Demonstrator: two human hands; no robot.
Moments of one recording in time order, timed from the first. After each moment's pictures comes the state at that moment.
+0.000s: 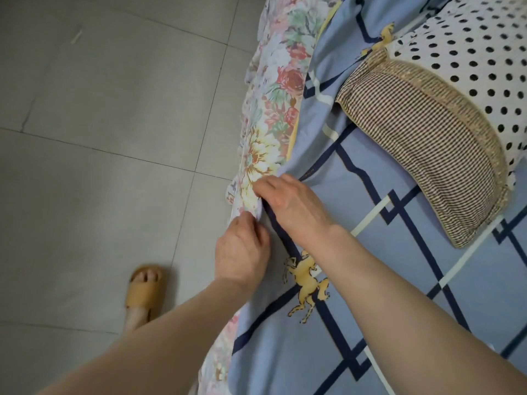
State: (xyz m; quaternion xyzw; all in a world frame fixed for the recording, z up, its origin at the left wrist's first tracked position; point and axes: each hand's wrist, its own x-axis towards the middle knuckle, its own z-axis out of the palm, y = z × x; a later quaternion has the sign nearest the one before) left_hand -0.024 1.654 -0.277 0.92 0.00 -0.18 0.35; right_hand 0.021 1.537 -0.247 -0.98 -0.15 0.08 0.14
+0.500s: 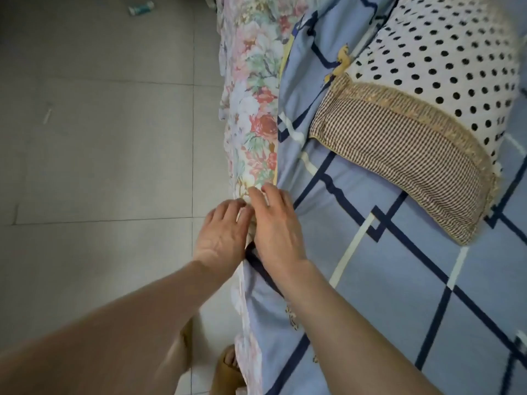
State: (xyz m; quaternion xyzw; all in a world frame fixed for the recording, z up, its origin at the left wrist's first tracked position) left_hand 0.112 1.679 -0.293 0.91 -0.37 -0.16 0.11; right_hand 0.070 1.574 -0.251 -0.98 0.15 -0.03 0.16
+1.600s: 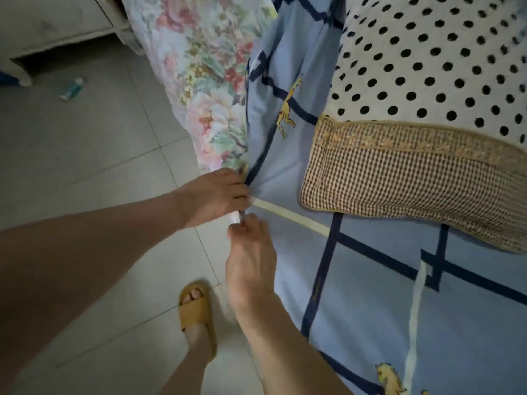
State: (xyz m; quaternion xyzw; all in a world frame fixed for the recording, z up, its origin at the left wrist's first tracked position) left_hand 0.434 1.545 -0.300 0.50 -0.86 -0.04 0.02; right_hand 0.269 1.564 -0.277 -0.86 0.44 -0.10 0.23
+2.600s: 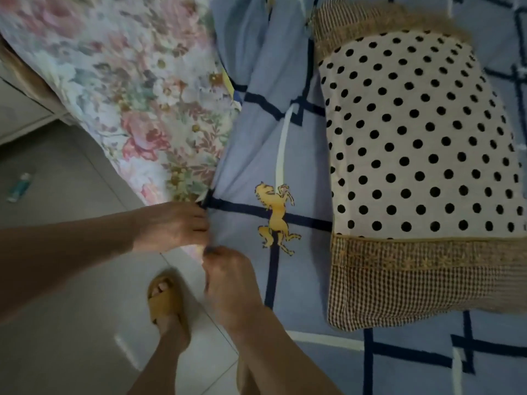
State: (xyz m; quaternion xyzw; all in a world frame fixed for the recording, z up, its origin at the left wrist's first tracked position) left_hand 0.649 1.395 -0.282 0.37 -0.92 -0.16 0.03; right_hand 0.465 1.422 -0.285 -0.84 0.46 0.01 0.28
